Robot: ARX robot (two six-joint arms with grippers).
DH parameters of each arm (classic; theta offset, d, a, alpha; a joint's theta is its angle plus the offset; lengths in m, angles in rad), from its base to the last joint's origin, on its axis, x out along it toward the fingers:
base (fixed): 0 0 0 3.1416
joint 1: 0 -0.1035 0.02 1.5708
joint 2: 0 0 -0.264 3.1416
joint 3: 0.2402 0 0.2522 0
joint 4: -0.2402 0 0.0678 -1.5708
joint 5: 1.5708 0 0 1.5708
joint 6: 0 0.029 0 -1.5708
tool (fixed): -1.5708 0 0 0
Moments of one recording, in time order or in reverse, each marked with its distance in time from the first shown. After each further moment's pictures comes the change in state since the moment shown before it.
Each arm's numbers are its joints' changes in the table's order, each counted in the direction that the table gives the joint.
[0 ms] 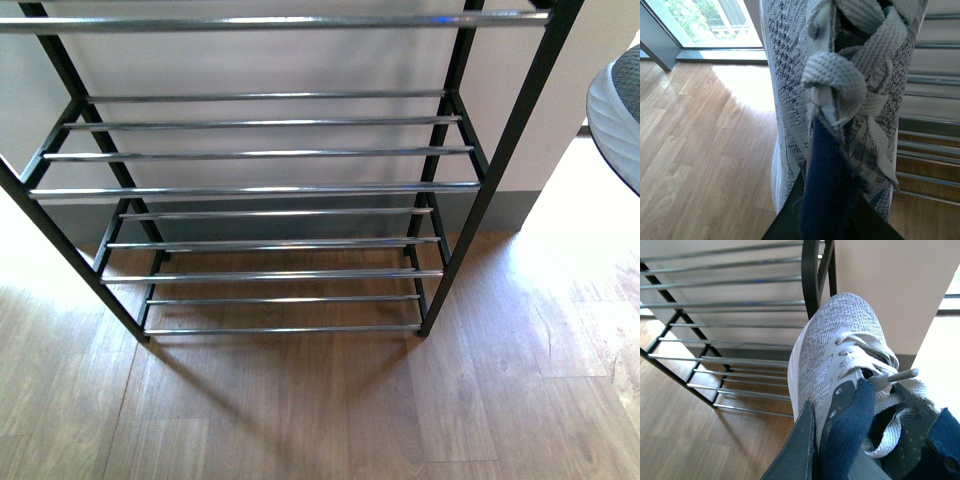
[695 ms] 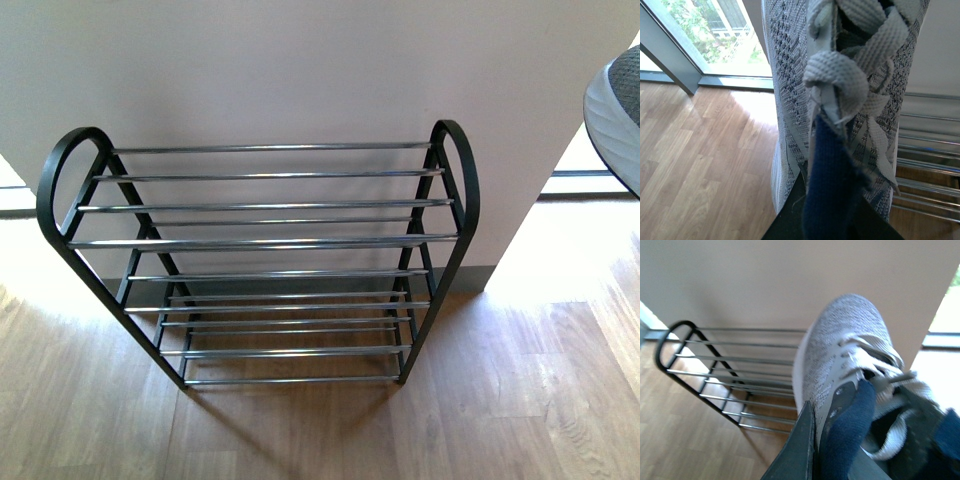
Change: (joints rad) left arm 0.000 0.000 0.000 0.000 -0.002 0.000; right arm 0.004 0.022 -0.011 0.079 0.086 0.000
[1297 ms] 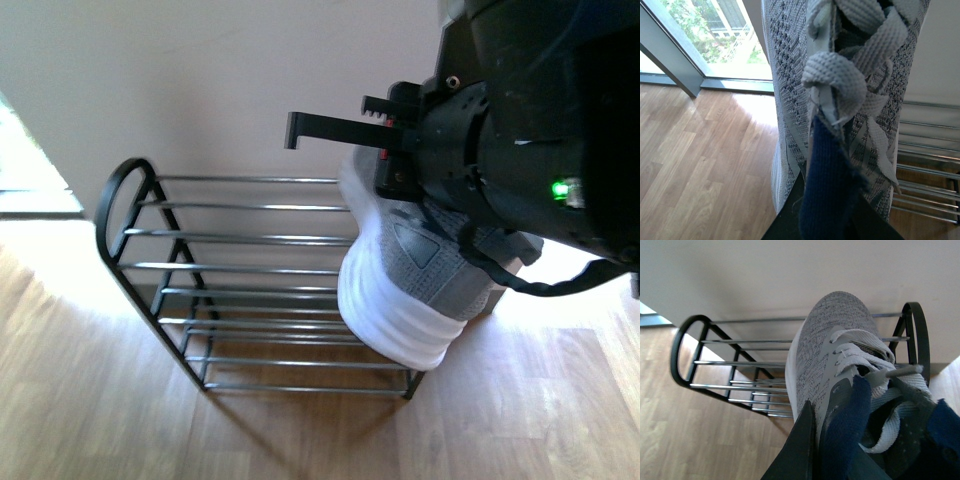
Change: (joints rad) left arm 0.000 -0.001 0.000 0.000 0.000 0.000; right arm -0.631 1.054 0.567 0.183 -0.713 0.397
